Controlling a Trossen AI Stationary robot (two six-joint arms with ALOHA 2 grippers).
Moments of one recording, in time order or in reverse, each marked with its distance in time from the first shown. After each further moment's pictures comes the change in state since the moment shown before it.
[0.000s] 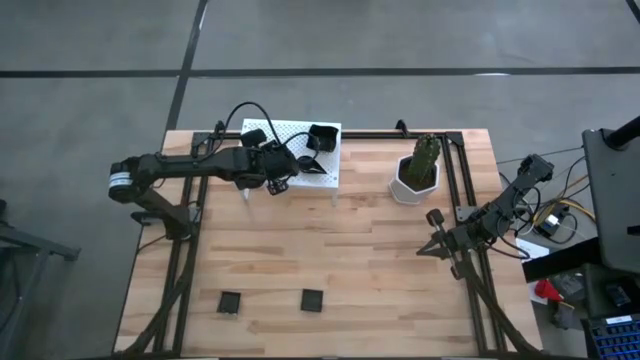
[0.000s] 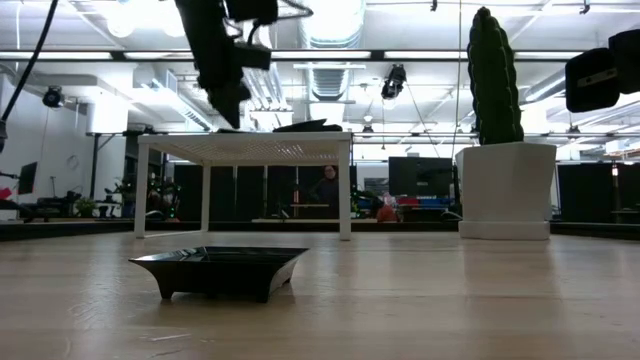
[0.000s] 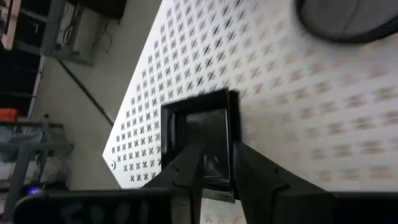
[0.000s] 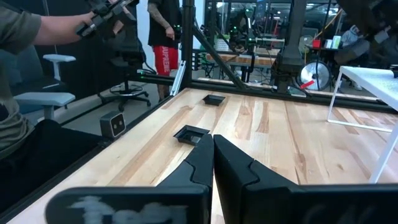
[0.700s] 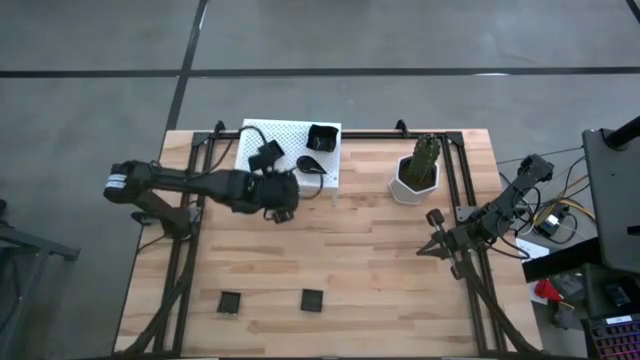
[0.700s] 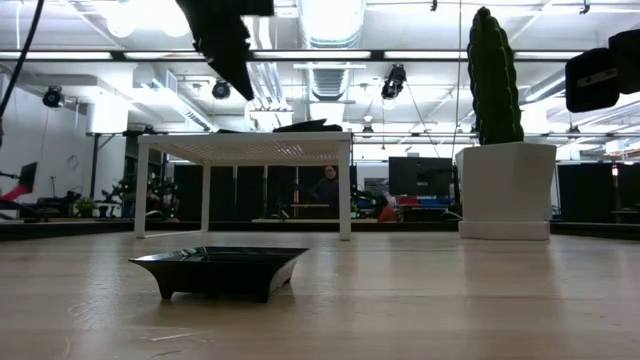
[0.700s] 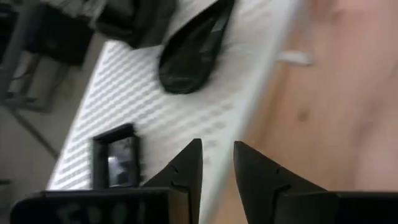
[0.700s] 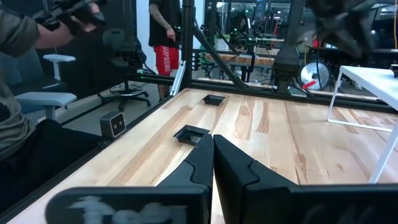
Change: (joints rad) left arm -0.254 -0.016 0.062 -0.026 0.062 -0.124; right arm 0.000 0.000 0.000 0.000 0.000 0.002
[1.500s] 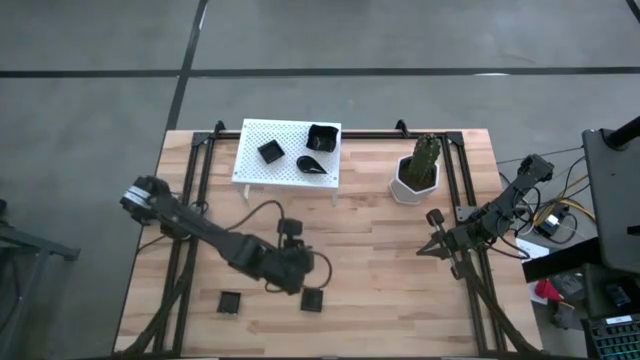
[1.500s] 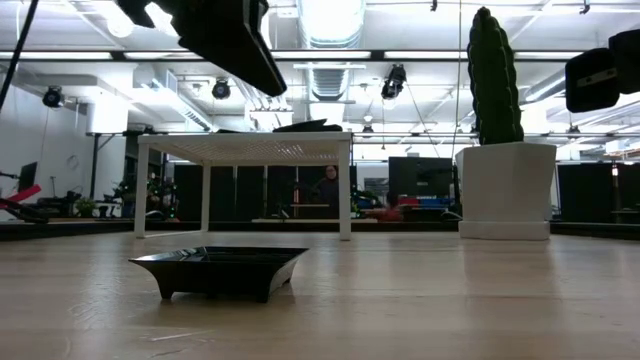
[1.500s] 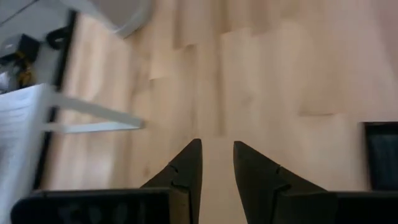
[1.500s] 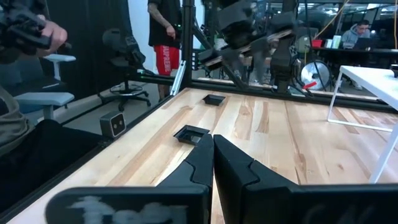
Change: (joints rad) left arm -0.412 0.202 -0.032 0.338 0.054 0.021; right arm 0.000 0.001 0.000 0.000 0.000 0.000
